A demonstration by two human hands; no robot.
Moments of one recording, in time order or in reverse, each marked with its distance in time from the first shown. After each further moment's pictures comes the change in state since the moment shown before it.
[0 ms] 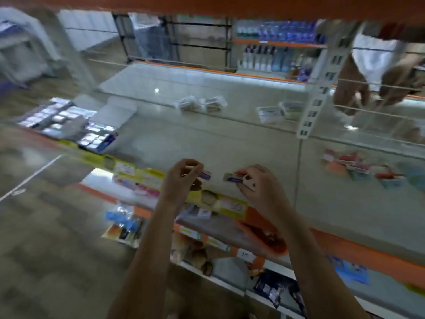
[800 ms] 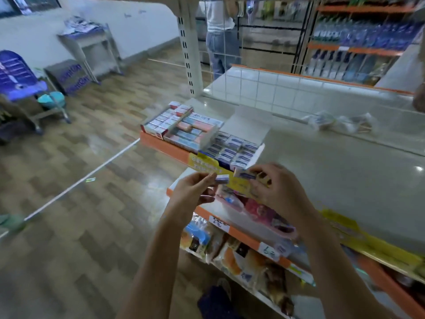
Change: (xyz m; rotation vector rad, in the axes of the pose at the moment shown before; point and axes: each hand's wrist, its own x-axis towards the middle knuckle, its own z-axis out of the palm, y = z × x) left_hand 0.088 -0.016 -0.348 -0.192 0.014 -0.185; right_hand 0.151 -0.254 0.218 0.107 -0.081 -0.125
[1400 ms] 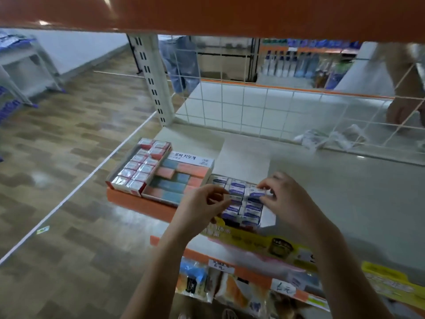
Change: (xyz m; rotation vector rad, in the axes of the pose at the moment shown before) left_hand 0.126 0.050 -0.009 0.627 -0.343 0.159; right_hand 0.107 0.026 0.018 -0.307 -0.070 0.238
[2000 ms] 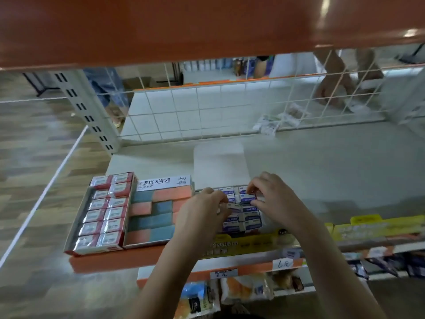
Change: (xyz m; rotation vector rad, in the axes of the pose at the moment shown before) left_hand 0.045 0.010 -0.015 0.724 -0.191 0.457; right_hand -0.006 -0.030 0.016 -0.033 0.069 0.304
